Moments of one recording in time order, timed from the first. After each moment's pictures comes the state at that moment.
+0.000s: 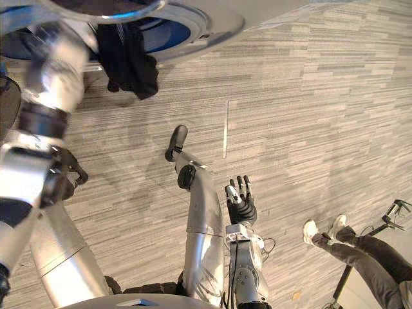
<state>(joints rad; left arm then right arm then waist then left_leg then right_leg) -1.40 0.42 -0.09 0.58 -0.71 -0.10 0.43 0.20 -0.05 -0.02 0.02 0.94 -0.17 0.06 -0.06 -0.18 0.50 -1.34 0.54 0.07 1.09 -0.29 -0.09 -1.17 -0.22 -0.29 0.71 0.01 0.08</state>
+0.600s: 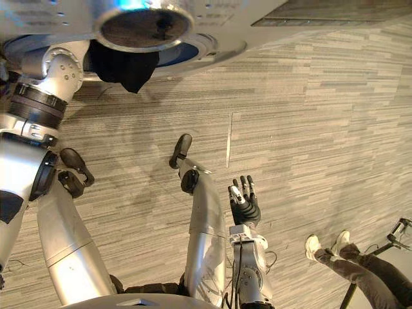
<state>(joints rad) -1.44 0.39 -0.32 0.71 -0.90 -0.15 0.39 0.20 -0.05 -0.06 0.01 0.94 -0.15 0.08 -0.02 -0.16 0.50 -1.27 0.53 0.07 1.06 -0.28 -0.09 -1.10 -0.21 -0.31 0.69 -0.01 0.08</state>
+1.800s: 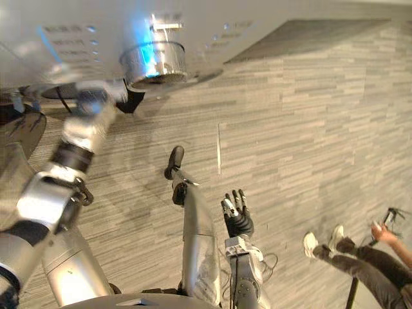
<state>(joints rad) -0.95 0.13 -0.07 0.72 -0.22 -0.05 0.37 0.26 -0.05 0.02 0.06 0.93 -0.13 0.12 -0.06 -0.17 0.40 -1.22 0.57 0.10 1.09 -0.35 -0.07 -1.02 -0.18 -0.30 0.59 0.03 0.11</state>
